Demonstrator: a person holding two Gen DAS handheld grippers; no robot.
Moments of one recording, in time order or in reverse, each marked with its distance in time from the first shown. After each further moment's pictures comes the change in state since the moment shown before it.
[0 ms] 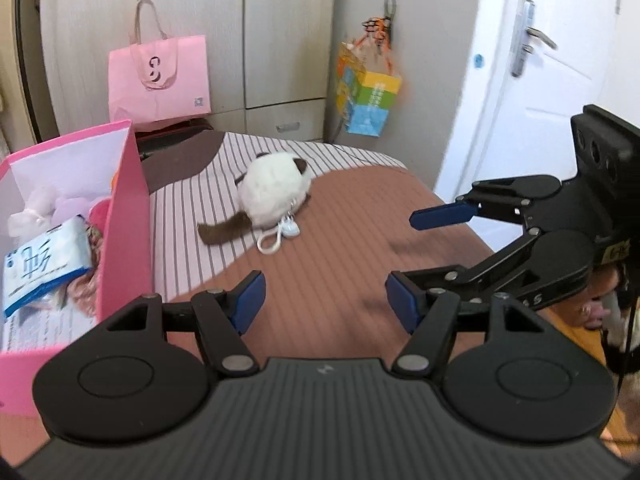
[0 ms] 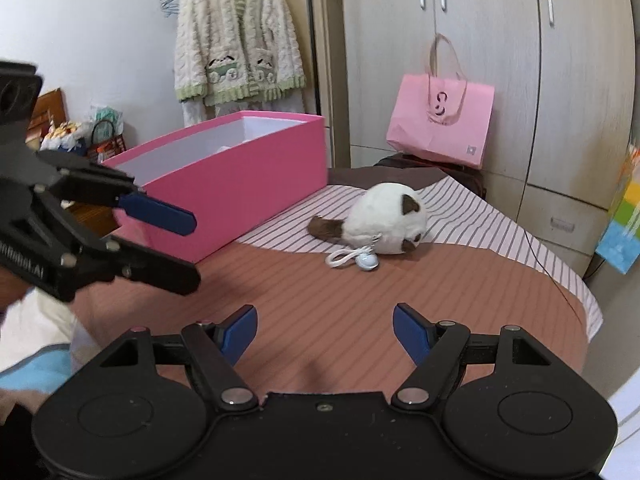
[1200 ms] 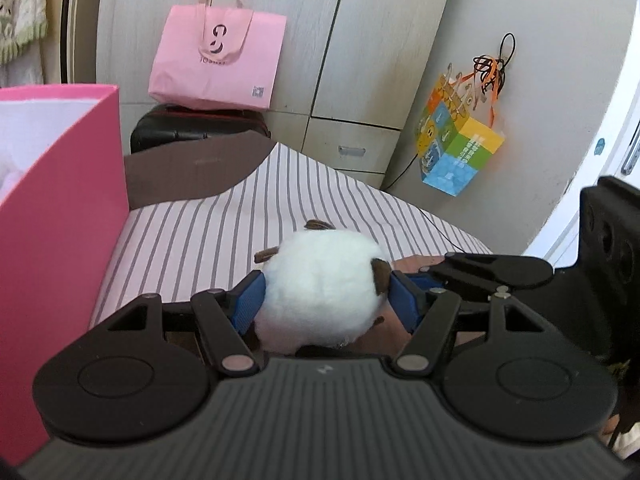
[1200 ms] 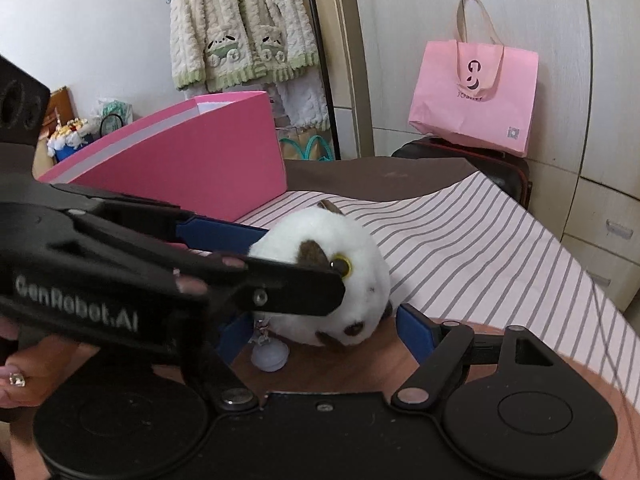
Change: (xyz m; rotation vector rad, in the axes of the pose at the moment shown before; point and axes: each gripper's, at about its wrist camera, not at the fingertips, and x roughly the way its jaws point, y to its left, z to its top) left arm 0.148 0.051 0.053 -0.297 -0.058 0.103; right arm 0.143 -0.085 0.048 -0.008 0.054 0.163
